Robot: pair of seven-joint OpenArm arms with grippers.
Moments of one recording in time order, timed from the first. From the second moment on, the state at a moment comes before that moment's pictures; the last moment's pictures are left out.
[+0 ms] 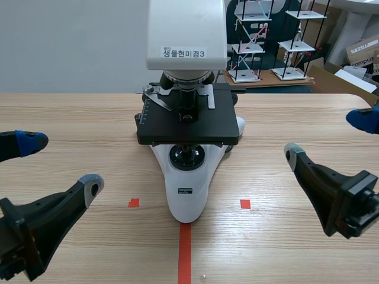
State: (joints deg) left arm 47.9 -32.4 -8.6 119.6 -21.8 -26.8 -9.6; right arm -45.2 31.1 13.0 115.4 16.9 24.2 15.9
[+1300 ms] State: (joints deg) left arm 47.9 -32.4 -8.6 119.6 -21.5 -26.8 -9.6; right arm -45.2 31.1 13.0 115.4 16.8 24.2 16.8
